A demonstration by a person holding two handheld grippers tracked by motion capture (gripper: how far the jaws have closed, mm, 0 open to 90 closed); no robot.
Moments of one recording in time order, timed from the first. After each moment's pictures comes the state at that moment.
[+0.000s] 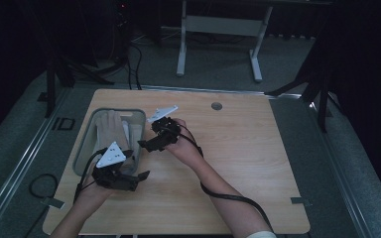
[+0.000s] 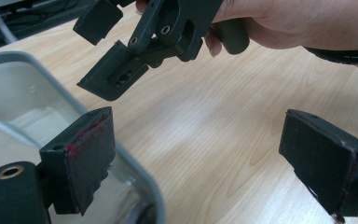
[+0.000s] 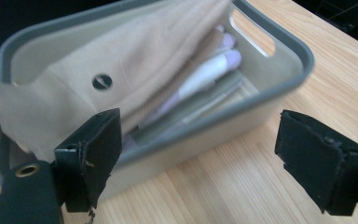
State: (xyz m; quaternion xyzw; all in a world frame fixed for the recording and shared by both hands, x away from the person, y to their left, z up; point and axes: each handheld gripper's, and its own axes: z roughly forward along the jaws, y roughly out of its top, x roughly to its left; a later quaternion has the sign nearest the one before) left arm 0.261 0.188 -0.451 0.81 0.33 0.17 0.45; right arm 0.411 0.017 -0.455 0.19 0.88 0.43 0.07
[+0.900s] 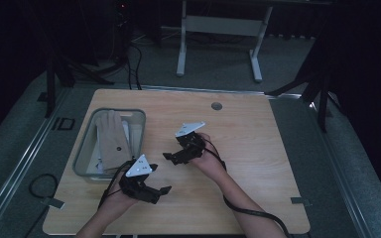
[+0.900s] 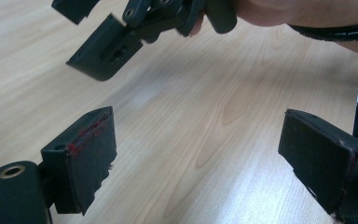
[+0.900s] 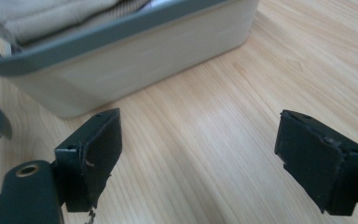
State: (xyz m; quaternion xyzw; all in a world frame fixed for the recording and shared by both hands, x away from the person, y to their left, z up) left arm 0.263 0.134 -0.497 0.84 0.29 0.10 0.45; right arm 0.394 -0.061 -0.496 0.22 0.88 0.42 0.07
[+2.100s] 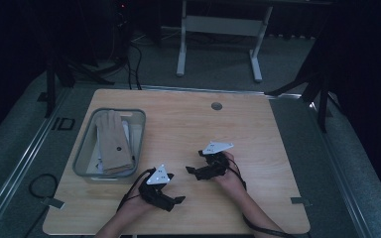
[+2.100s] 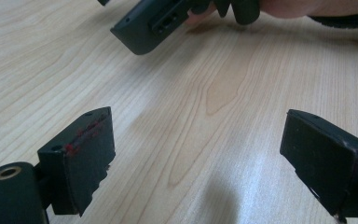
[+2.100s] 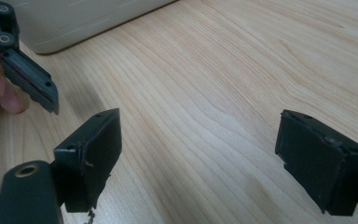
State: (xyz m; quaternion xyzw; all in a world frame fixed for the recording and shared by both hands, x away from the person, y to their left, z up) left arm 0.273 0.097 -0.550 0.85 0.25 0.07 0.45; right arm 0.367 -0.139 -0.547 0.27 0.85 0.44 0.08
